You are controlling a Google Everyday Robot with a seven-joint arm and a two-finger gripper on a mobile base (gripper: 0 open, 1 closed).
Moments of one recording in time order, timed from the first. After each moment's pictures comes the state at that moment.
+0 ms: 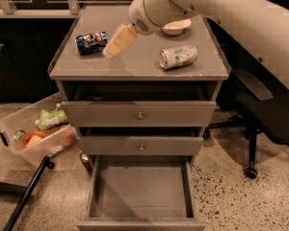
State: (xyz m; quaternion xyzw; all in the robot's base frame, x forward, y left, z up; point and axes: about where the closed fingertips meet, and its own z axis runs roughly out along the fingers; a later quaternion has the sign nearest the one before) arm 0.693 0.040 0.973 -0.52 0.71 0.09 0.47
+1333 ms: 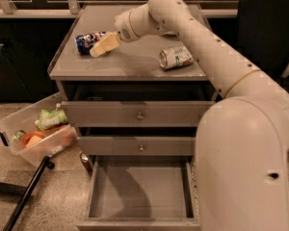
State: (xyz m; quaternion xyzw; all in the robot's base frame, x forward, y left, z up) arm 0.805 0.105 0.899 -0.50 0.68 0.22 0.48
